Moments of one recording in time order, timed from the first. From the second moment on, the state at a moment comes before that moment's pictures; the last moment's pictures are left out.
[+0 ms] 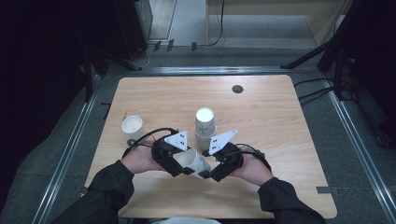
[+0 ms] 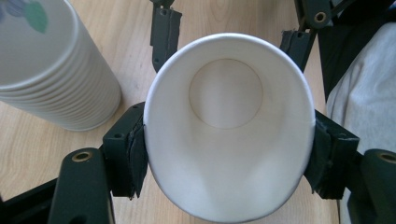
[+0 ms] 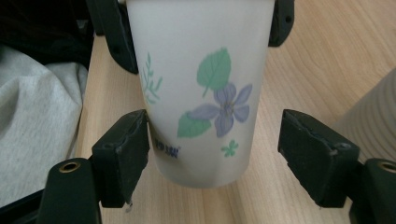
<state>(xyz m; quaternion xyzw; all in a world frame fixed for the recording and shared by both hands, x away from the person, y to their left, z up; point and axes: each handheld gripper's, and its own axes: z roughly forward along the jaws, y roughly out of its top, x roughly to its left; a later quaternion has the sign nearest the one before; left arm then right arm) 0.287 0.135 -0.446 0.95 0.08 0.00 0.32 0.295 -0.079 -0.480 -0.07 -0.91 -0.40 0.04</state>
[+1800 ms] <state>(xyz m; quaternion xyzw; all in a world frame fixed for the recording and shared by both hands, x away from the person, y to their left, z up) 0.288 0.144 -0.442 0.86 0.14 -0.03 0.48 0.295 -0.083 -0.468 -0.08 -0.88 -0.47 0.06</state>
